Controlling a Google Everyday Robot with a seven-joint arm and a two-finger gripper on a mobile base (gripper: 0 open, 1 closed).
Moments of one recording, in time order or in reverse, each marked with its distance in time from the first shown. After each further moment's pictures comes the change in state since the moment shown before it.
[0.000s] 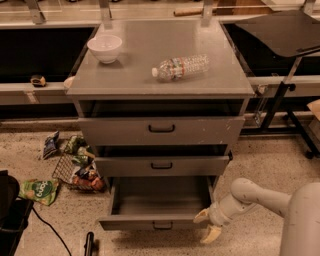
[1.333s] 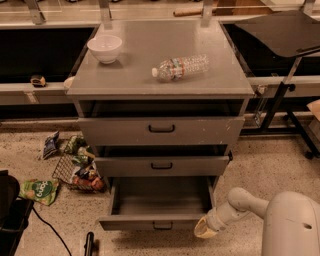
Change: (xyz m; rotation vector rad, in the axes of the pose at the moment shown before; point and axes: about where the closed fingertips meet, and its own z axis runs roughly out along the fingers) arm 0.059 -0.026 0.066 0.014 -0.040 0.042
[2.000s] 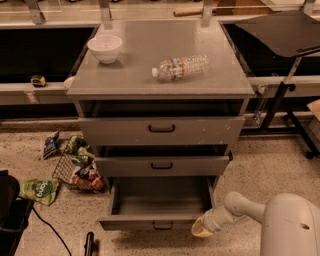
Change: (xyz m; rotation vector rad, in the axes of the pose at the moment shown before) arm 0.009 -0.021 0.023 0.093 0.041 -0.021
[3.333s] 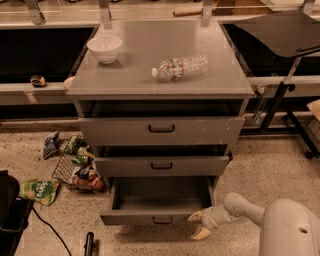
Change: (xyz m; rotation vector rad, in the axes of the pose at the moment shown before) arm 0.004 -0.029 0.013 0.088 -0.037 -0.017
